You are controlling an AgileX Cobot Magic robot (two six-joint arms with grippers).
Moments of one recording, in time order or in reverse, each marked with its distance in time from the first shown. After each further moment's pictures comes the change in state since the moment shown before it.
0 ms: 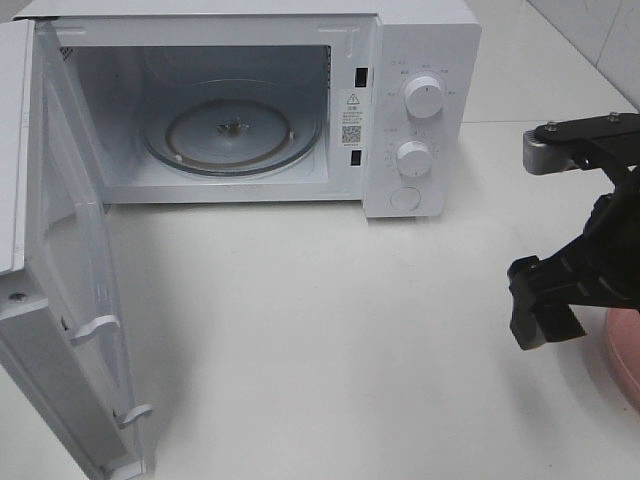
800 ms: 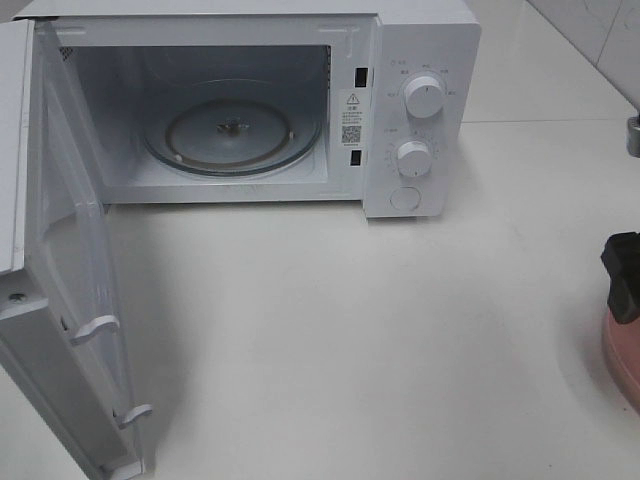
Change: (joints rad) left arm 0.000 0.000 0.000 0.000 0.000 0.000; right arm -0.281 0.000 0.000 -0.094 0.033 -0.031
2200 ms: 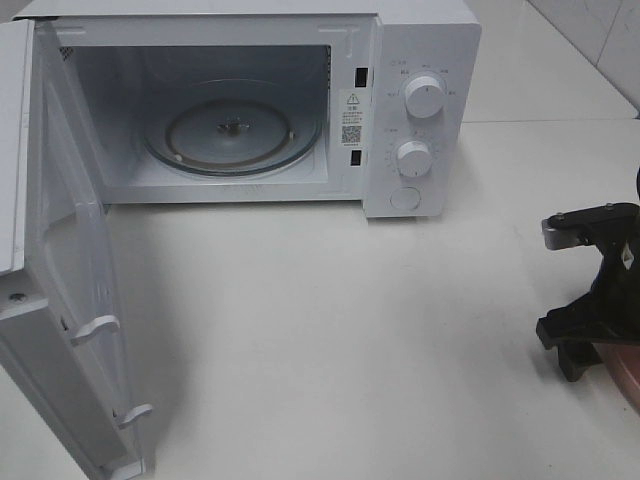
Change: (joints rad) left arm 0.000 0.000 0.000 0.000 0.000 0.000; right arm -0.022 0.454 0.048 -0.105 -0.339 0.035
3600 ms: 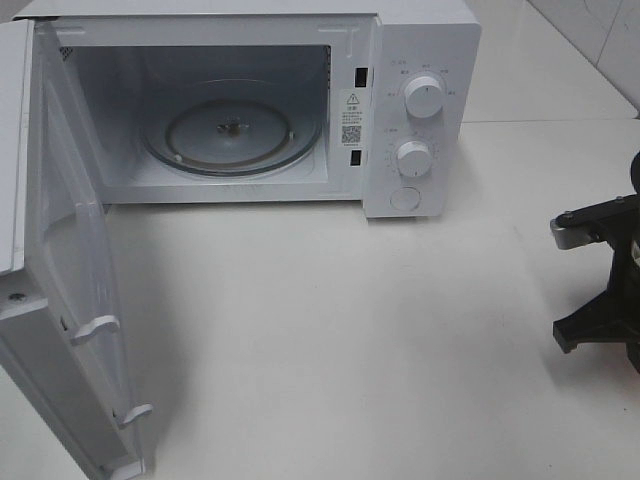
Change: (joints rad) left arm 0.000 0.000 0.000 0.000 0.000 0.000; right arm 0.062 -0.056 -0.017 -0.119 0.176 0.129
